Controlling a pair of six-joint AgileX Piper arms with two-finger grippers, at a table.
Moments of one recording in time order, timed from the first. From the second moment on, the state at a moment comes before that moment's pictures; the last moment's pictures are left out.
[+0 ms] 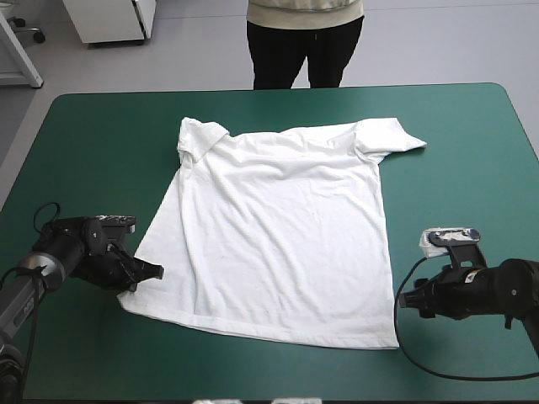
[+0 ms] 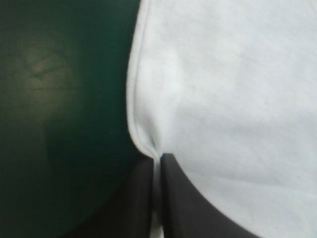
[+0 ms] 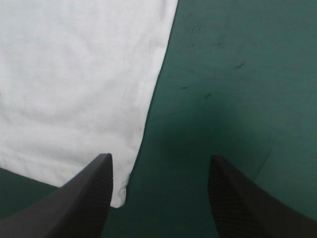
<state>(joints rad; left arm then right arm) 0.00 1.42 -0.76 -0.08 0.87 0.12 0.06 0.95 -0.69 0.30 1.01 -0.22</state>
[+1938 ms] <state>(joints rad) 0.00 1.09 -1.28 -0.35 0.65 0.35 0.58 1.07 -1.38 -0.58 0.73 0.33</state>
